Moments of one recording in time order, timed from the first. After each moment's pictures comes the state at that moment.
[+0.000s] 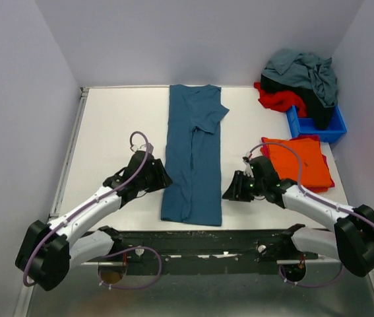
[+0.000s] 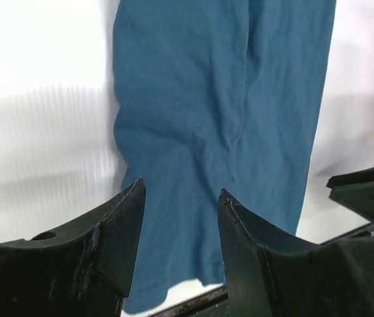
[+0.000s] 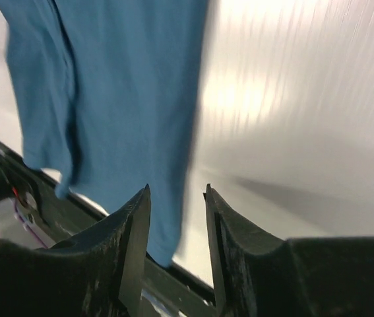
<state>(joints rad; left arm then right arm) -0.54 1.12 0.61 -0.28 0.03 -0.76 0.50 1.20 0.50 -0.16 -0.34 0.66</state>
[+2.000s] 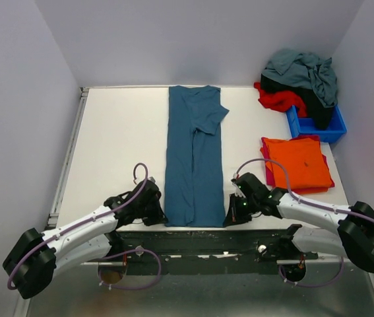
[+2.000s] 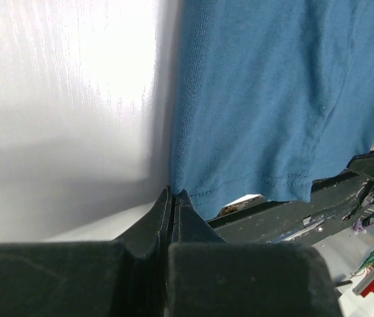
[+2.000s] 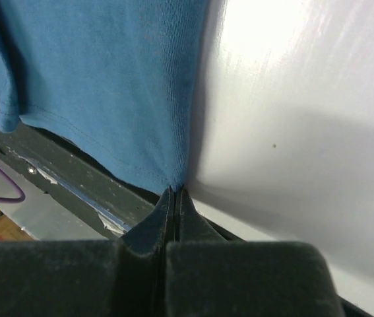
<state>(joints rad) -0.78 0.90 0.32 -0.41 0.13 -1.08 0.77 1.18 0.40 -0.29 -0.37 0.78</state>
